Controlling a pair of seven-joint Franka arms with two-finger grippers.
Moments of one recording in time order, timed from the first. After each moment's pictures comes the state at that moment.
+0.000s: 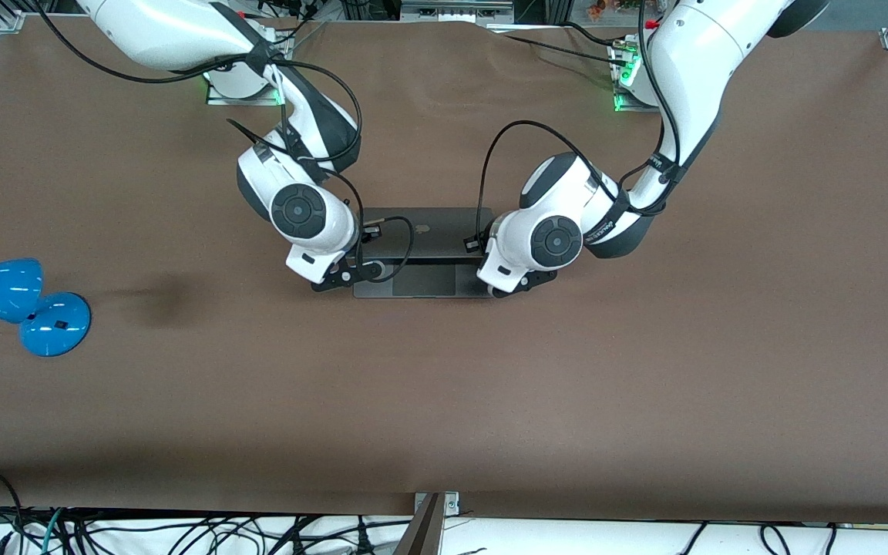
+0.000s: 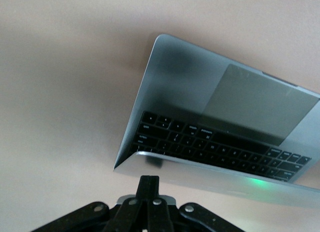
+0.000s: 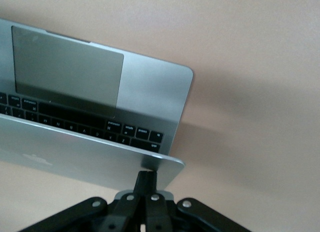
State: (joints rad) left arm -0.21 0.70 -0.48 -1.54 -0.14 1.96 -0.93; right arm 0.10 0.60 0.54 -1.66 -0.16 1.97 0.41
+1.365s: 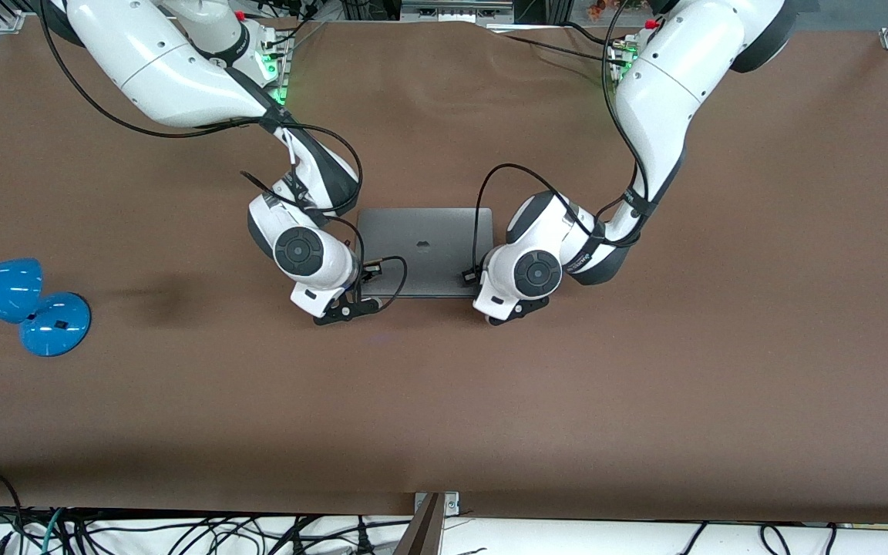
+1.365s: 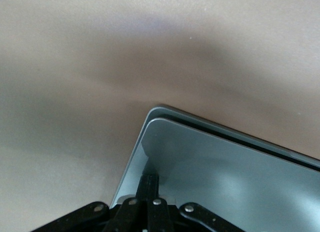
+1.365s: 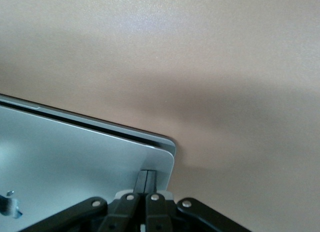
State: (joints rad) left arm -0.33 0.88 -0.34 -1.41 -0.11 2.04 -0.93; right arm 0.10 0.78 0.49 -1.62 -0.27 2.17 0.41
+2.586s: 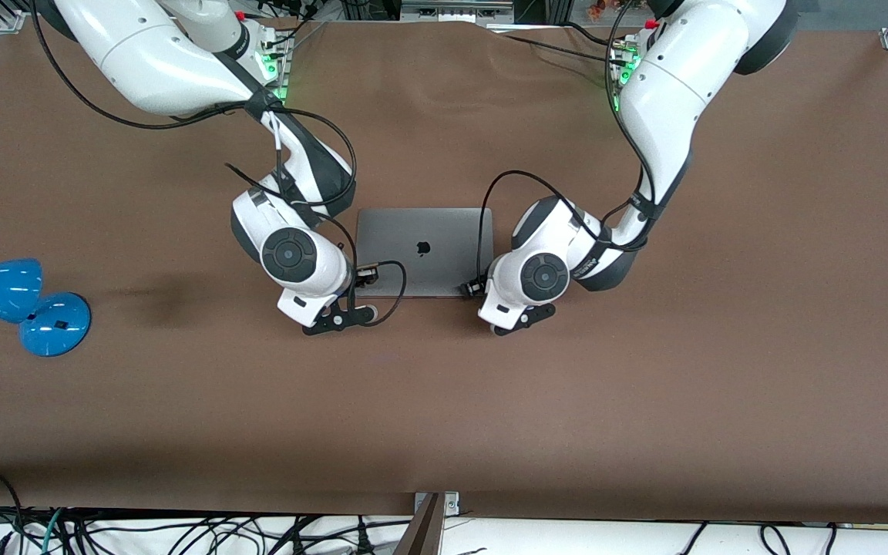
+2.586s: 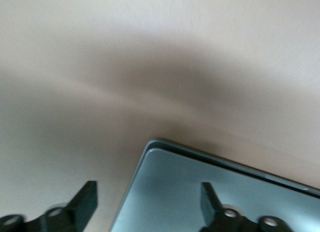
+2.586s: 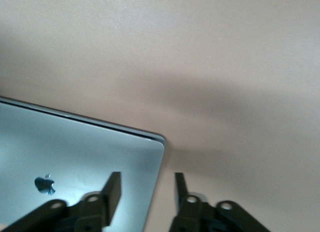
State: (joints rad) left arm -0.31 0.86 -0.33 -1.36 -0.05 2.03 -0.92; right arm 0.11 0.74 0.52 -1.43 -0.27 1.93 0.41
